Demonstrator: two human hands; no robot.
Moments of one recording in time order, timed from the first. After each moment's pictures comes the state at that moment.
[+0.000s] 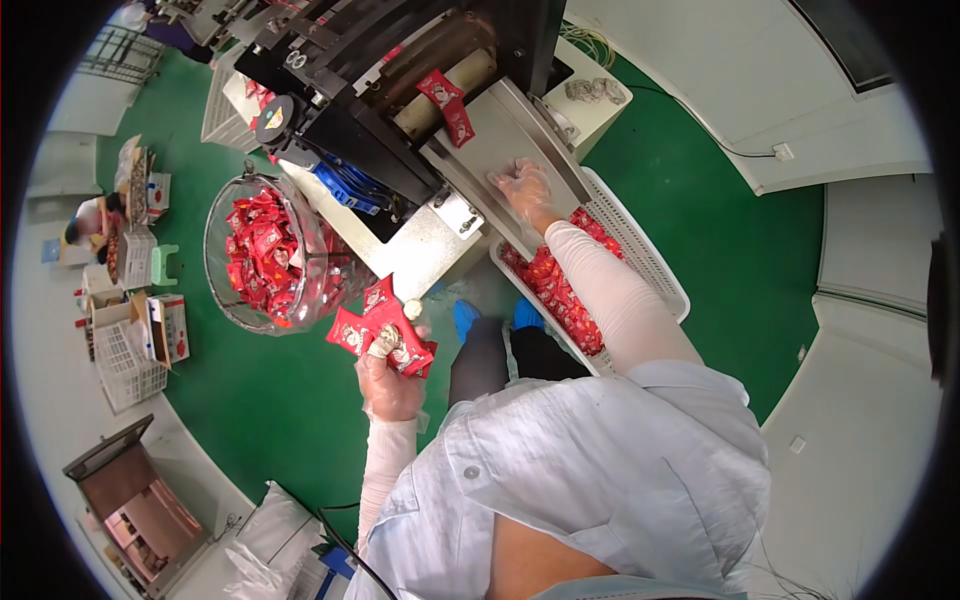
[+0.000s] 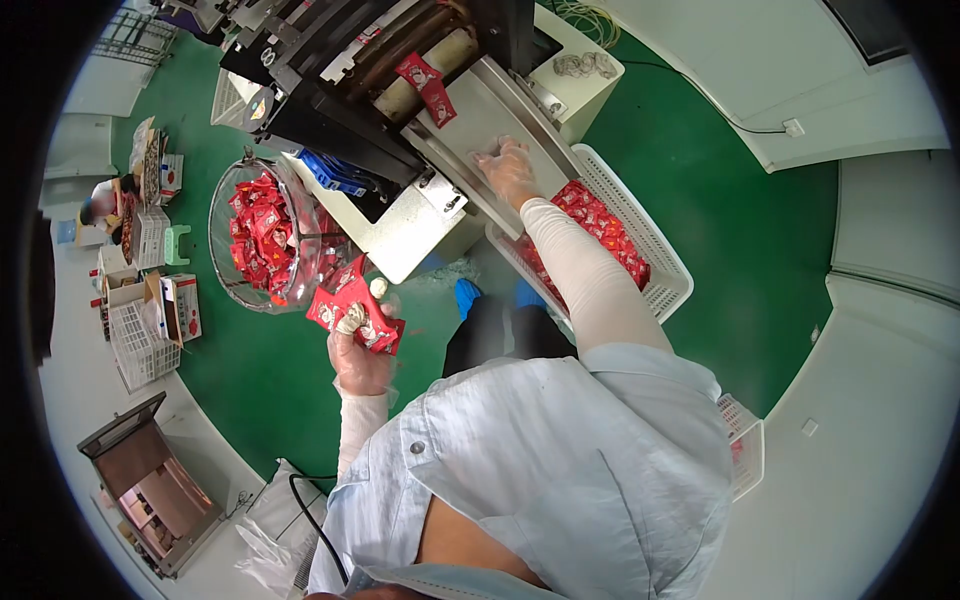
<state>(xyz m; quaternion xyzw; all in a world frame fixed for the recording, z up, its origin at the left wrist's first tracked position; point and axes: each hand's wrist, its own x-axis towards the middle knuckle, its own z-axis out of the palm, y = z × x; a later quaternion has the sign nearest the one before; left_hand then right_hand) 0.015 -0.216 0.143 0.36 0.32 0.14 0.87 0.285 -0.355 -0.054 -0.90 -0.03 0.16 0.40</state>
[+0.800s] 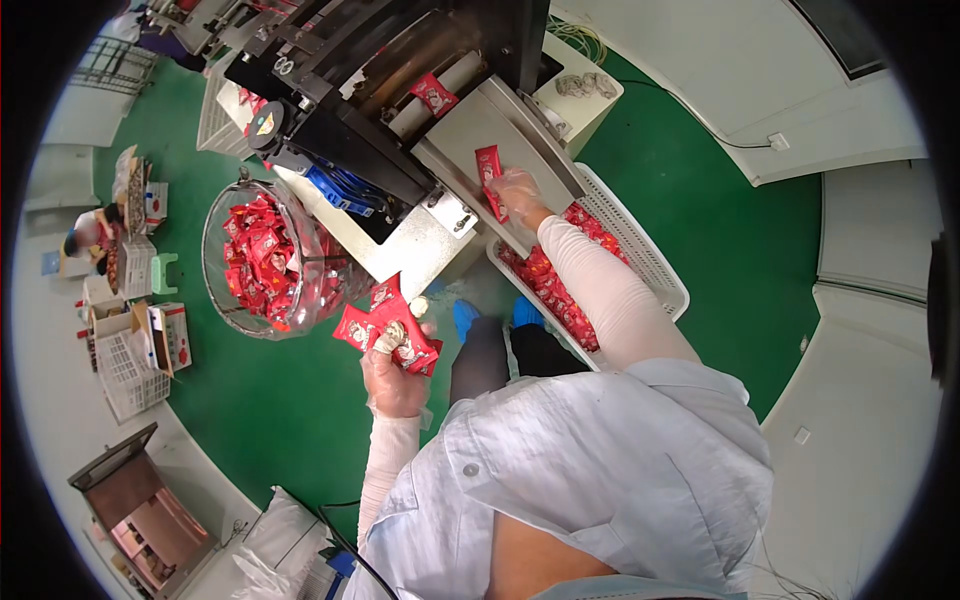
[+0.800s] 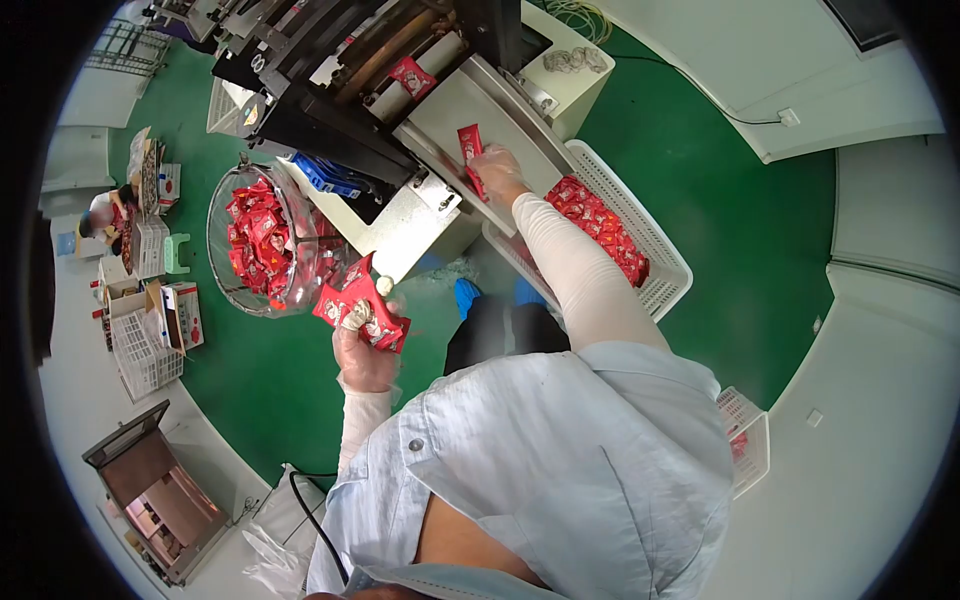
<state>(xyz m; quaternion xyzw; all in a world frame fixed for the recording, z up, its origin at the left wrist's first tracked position) 0.018 -0.221 0.137 0.34 0.30 0.10 0.89 0.295 -0.354 -0.125 -0.90 -0.13 0.19 0.37</state>
